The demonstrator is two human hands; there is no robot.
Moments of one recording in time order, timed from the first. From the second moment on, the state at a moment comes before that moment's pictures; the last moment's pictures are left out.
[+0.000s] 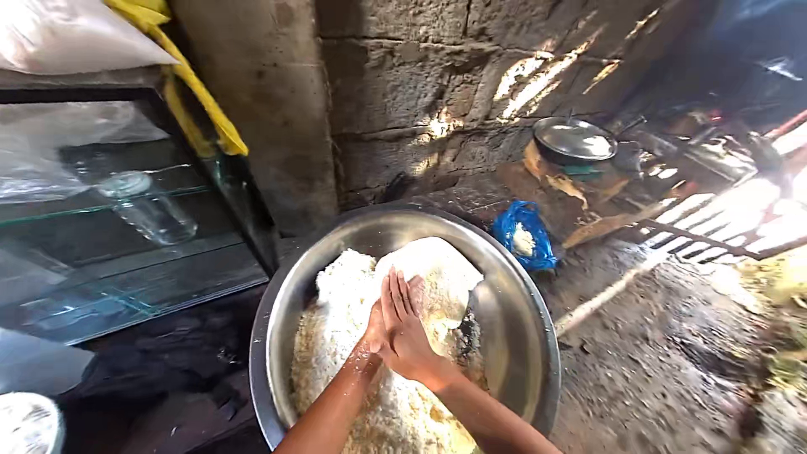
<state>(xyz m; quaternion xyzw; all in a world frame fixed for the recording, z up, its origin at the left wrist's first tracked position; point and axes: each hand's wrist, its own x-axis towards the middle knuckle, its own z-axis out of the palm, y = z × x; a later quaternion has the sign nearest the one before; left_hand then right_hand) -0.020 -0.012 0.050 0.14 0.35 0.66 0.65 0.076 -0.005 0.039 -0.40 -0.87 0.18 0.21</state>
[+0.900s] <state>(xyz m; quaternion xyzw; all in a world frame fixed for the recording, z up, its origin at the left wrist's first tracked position) -0.035 0.014 0.011 0.23 0.46 0.55 0.65 0.141 0.012 -0.047 -0.67 -0.27 0.61 0.31</state>
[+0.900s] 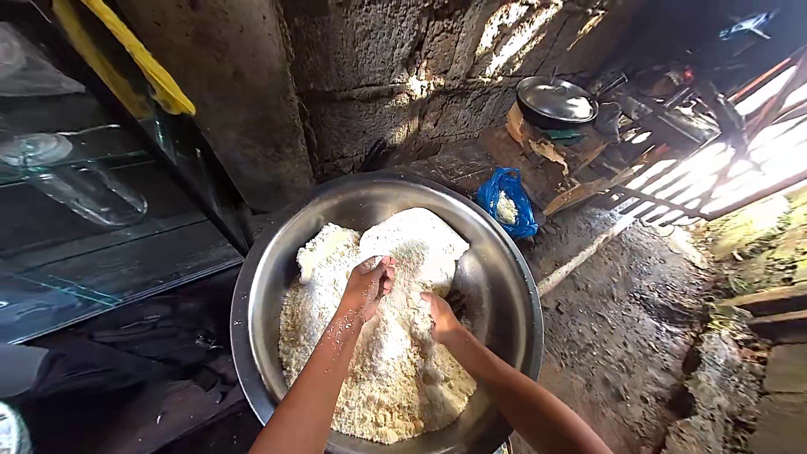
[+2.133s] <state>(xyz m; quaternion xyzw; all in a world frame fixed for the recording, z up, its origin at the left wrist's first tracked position) -0.037 0.013 0.006 0.42 0.56 0.47 0.54 0.291 0.091 0.067 -0.66 -0.55 0.23 0.46</state>
